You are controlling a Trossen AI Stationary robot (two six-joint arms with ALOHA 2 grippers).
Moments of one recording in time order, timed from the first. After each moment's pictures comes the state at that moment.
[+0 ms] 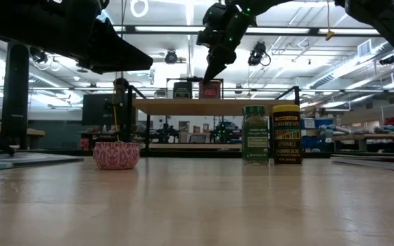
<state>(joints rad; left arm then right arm) -0.42 1.34 0.42 0.68 -0.77 -0.01 -0.53 2.06 2.16 -1.03 -0.09 -0.68</state>
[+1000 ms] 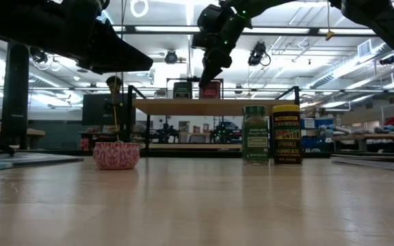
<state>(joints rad) -0.42 1.34 0.42 0.67 -0.77 -0.01 -0.51 2.09 2.16 -1.01 -0.04 -0.68</state>
